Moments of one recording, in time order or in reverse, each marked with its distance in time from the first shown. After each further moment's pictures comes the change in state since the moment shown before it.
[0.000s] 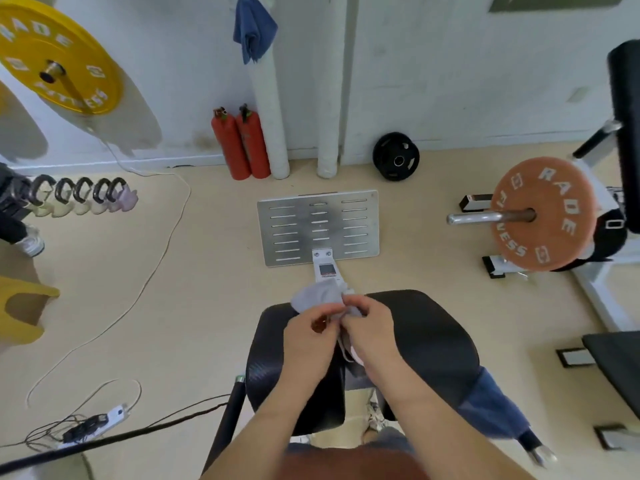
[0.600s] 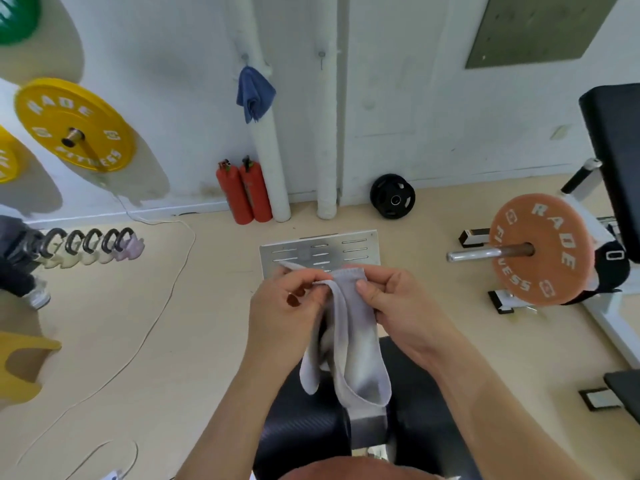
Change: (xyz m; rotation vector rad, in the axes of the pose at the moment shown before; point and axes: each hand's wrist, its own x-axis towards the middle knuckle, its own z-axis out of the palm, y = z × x) left_hand 0.022 0.133 -0.051 0.083 0.128 0.381; right_hand -0.002 -0.131 -0.051 0.109 -0.418 -0.297
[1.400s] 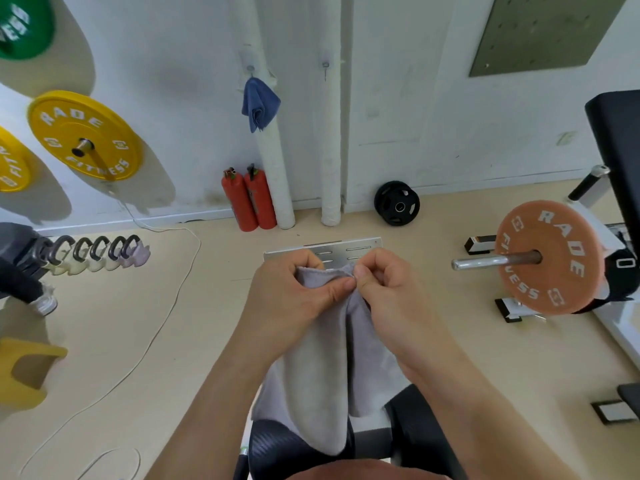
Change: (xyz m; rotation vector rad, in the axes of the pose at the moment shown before) left_hand 0.025 0.032 -0.013 0.032 -0.118 0.028; right_hand -0.009 -0.039 0.032 -0.214 0.279 -0.156
